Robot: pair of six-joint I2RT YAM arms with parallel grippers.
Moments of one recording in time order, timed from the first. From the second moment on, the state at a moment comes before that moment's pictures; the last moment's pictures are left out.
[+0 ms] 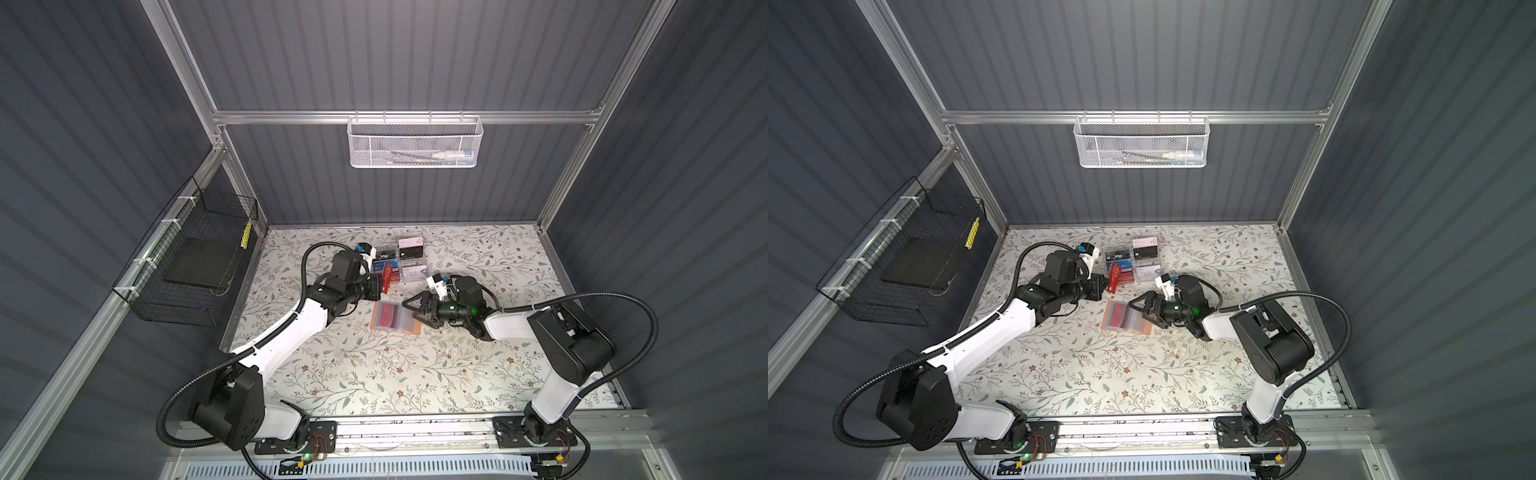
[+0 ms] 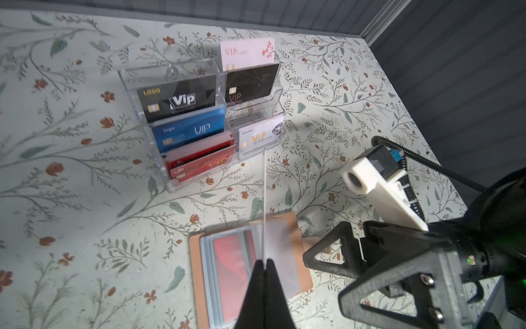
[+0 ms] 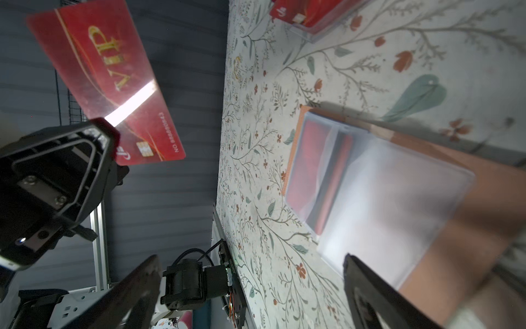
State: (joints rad) left arm -0.52 1.39 1.05 -0.28 0.18 -0.29; right arm 0.51 1.72 0.68 0.61 -0.78 1.00
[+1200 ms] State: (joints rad) left arm -0.52 2.06 1.93 -0.67 0.36 0.72; right arm 0.34 1.39 0.93 -0.07 -0.24 0.58
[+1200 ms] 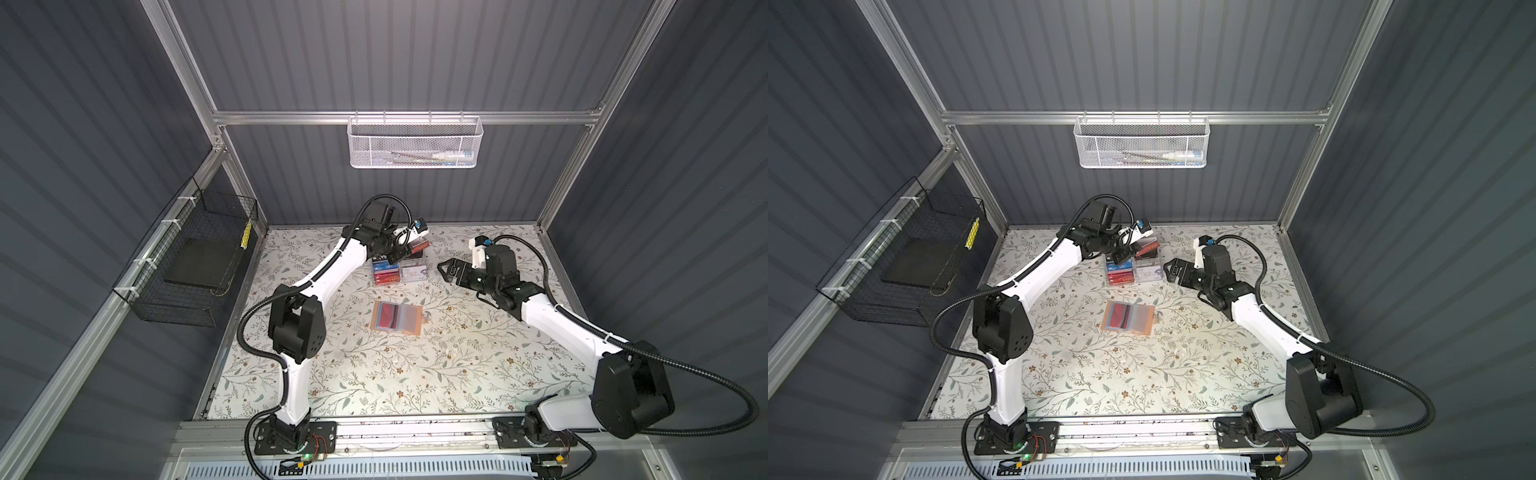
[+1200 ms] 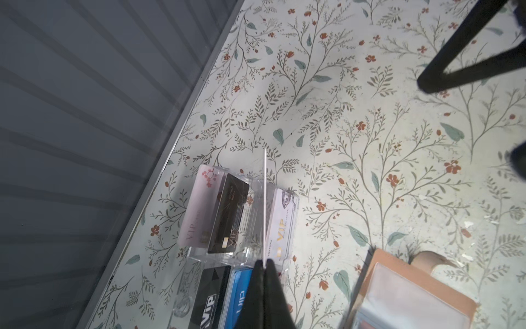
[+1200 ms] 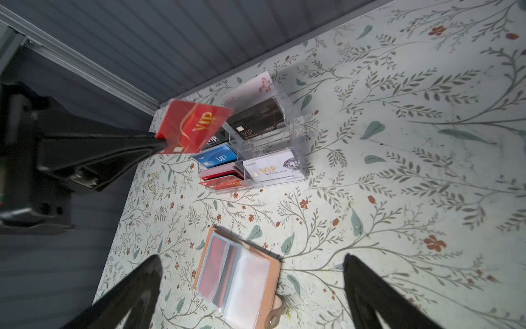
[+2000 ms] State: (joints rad) left arm -0.50 2.30 2.17 -0.79 0.33 0.86; right arm 0.30 1.38 0.84 0.03 -0.34 0.63
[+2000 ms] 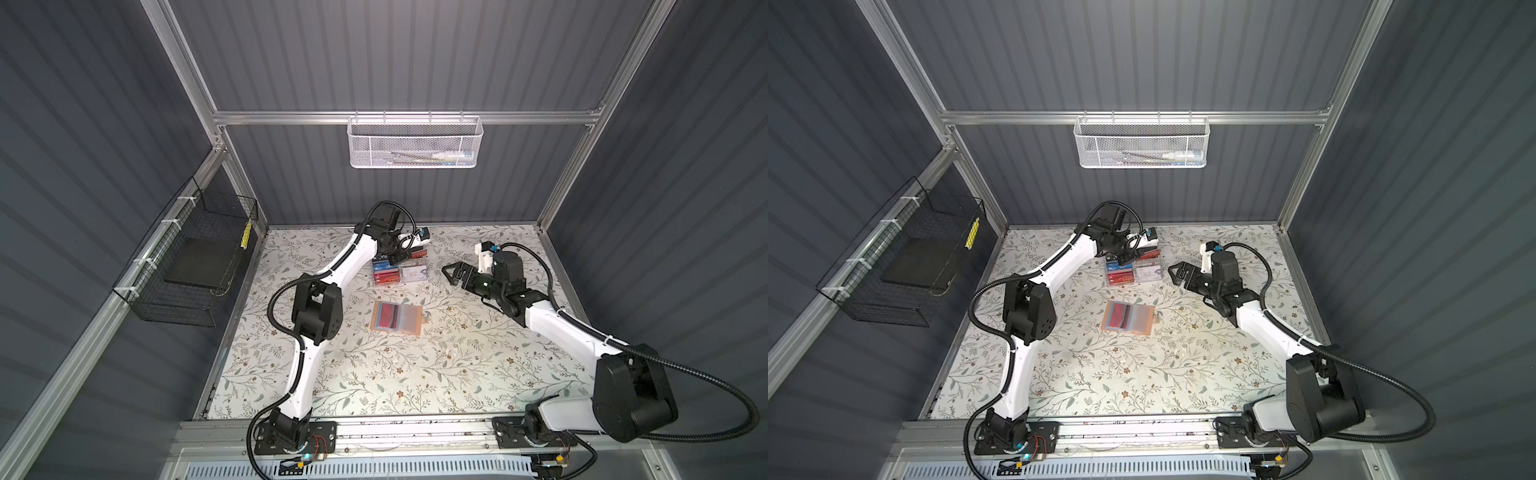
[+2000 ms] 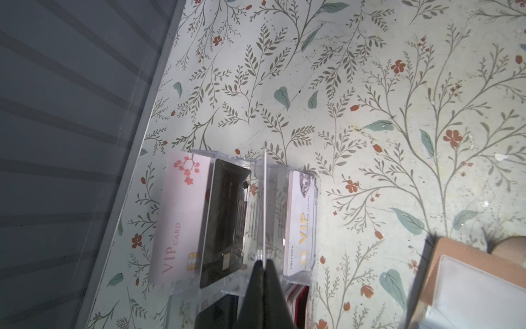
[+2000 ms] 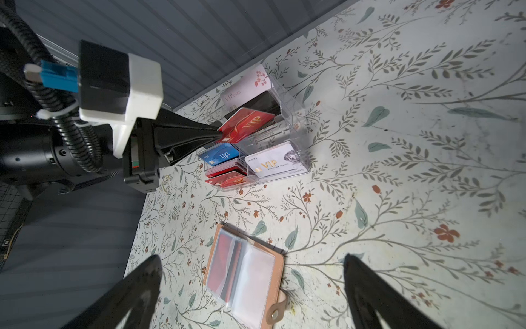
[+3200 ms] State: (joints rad) left arm -0.49 2.36 2.14 -0.79 0.31 0.92; right arm 0.30 1.43 0.84 0.06 -0.37 0.65
